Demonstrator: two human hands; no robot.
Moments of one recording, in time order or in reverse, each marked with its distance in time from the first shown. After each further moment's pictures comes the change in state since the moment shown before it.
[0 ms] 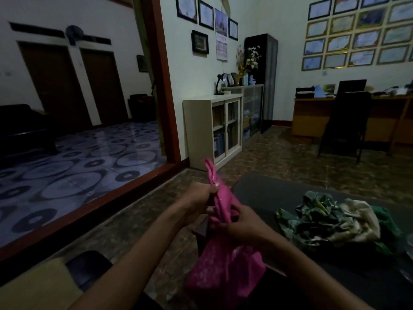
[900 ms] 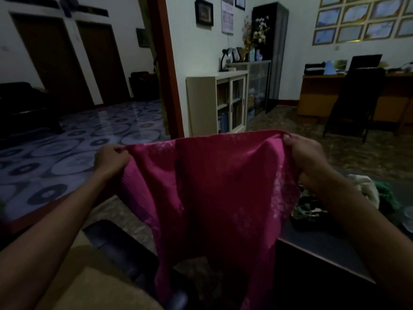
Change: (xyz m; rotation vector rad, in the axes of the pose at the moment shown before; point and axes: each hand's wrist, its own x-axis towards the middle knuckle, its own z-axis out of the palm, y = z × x) left_hand -0.004 -0.027 -0.213 0.650 0.797 0.197; right_hand -0.014 -0.035 -0.083 0.466 0.557 -0.059
